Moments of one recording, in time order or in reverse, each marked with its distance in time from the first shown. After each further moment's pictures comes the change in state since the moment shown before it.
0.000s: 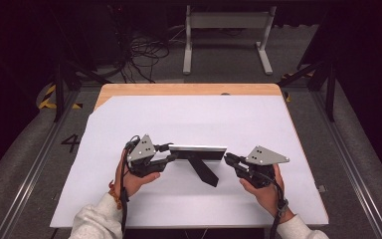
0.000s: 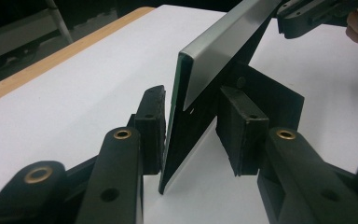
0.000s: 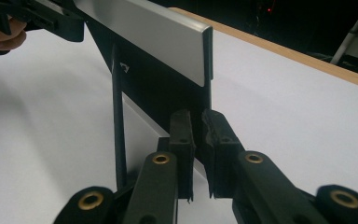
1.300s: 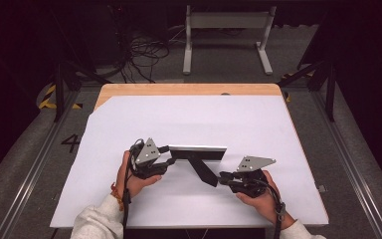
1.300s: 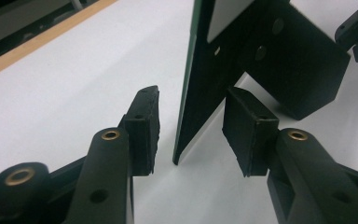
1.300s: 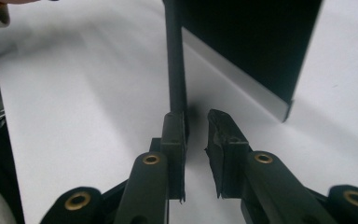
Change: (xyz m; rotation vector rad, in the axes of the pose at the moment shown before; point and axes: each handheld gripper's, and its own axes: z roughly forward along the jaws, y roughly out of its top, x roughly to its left) left arm 0.001 -0.014 0.010 0.095 0.070 0.012; right arm 0.009 -0.025 0.014 0.197 0.204 0.057
